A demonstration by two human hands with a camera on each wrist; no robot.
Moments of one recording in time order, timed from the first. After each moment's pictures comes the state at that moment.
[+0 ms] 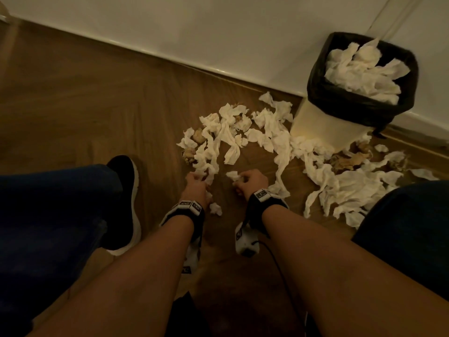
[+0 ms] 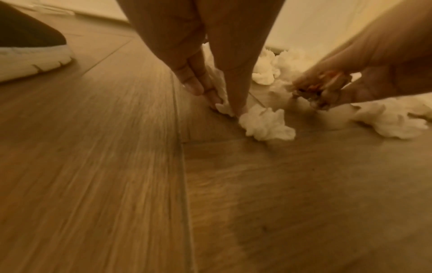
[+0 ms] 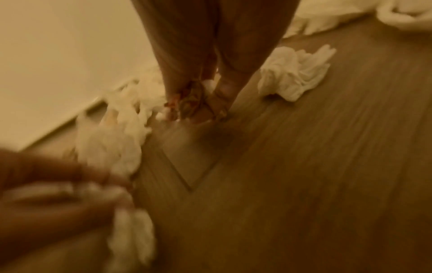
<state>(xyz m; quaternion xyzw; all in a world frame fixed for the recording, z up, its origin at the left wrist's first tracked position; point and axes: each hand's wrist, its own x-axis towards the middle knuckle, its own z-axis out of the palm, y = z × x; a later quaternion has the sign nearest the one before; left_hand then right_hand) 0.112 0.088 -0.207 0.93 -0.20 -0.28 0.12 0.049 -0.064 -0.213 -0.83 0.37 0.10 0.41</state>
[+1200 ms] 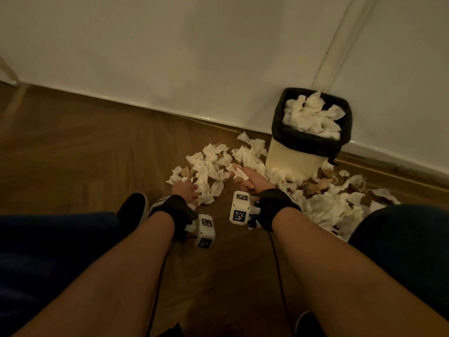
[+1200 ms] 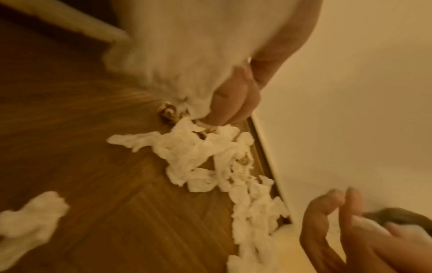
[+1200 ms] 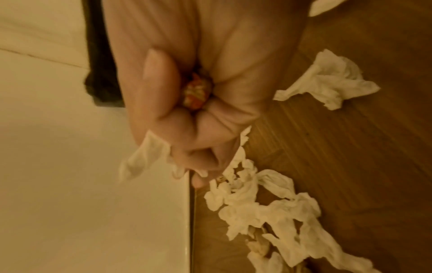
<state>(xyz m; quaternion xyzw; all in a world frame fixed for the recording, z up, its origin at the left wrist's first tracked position) 0.142 0.052 -0.117 0.67 0.16 -0.37 0.62 0.044 -0.100 -0.078 -0.37 0.36 0.05 0.85</state>
